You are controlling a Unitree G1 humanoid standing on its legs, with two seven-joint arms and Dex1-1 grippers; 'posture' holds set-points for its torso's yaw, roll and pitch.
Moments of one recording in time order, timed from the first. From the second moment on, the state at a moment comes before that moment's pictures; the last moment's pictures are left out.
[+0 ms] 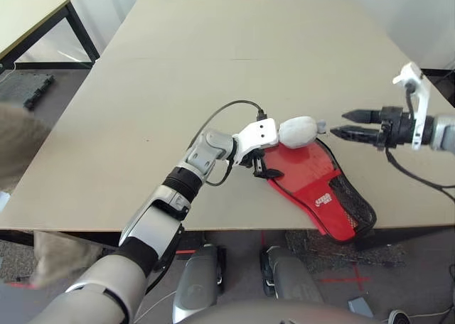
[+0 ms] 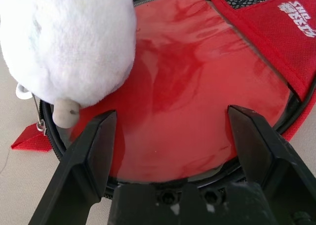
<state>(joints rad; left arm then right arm) -0.78 0.14 -0.41 0.64 0.07 0.10 -1.08 -0.62 -0.76 -0.10 0.22 0.44 0.76 1.12</state>
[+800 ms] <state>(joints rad) -0.73 0.16 -0.41 0.55 0.07 0.15 -1.09 -0.68 -0.56 0.07 0.52 0.26 0.58 1.06</state>
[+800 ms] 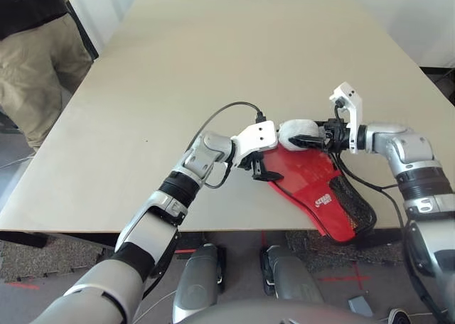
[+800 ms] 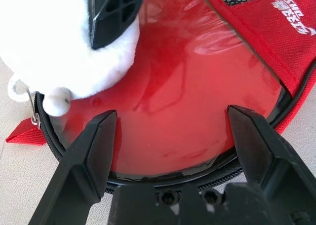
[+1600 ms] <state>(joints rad) -0.72 0.16 -0.42 0.52 0.07 0.17 -1.09 -0.99 -0.43 0.02 1.18 0.12 0.14 0.82</state>
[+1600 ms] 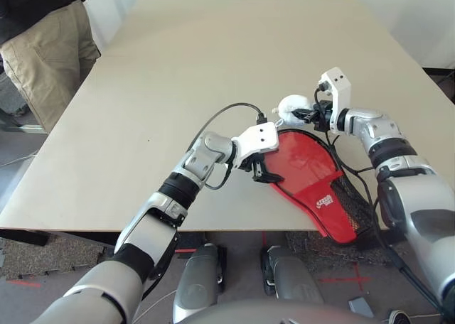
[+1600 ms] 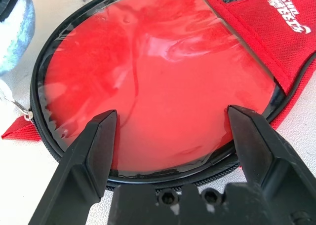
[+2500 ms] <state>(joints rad) -0.71 0.14 -0.44 0.51 0.07 0.18 -1.09 -0.86 -0.66 -0.06 1.20 0.08 0.11 0.85</state>
